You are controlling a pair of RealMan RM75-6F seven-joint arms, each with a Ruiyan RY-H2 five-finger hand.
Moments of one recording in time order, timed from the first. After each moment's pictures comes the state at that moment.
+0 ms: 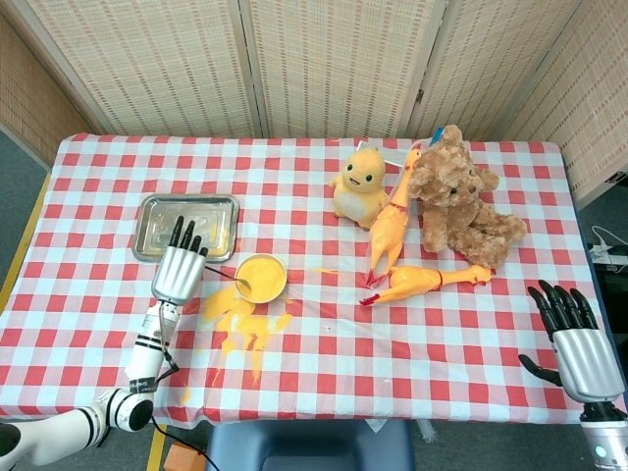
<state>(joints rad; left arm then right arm) -0.66 -1.69 -0.21 -1.17 1.25 1.21 0.81 0.04 -1.10 0.02 -1.67 -1.56 1.50 -0.12</state>
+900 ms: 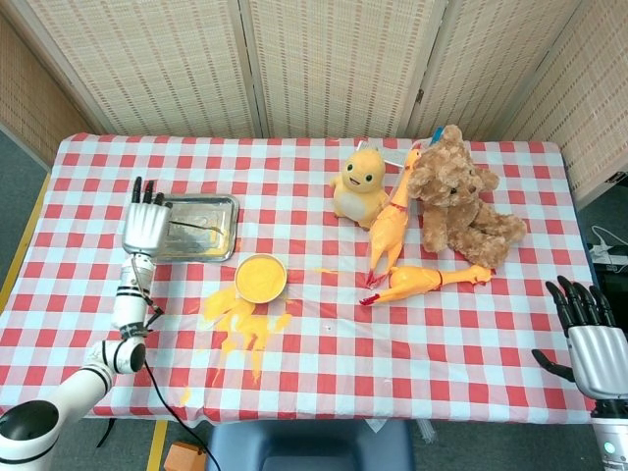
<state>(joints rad) -0.82 -1.82 -0.34 -0.54 1.17 0.96 0.41 0.03 -1.10 0.05 -1.65 -1.50 1.50 -0.13</state>
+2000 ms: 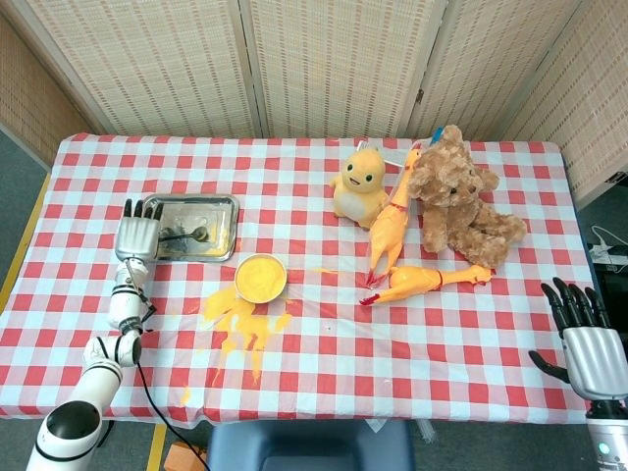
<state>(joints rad) -0.87 -1.97 -0.30 -0.18 1.18 0.70 0.22 0.03 -1.11 0.04 -1.66 -1.51 1.51 -0.16</state>
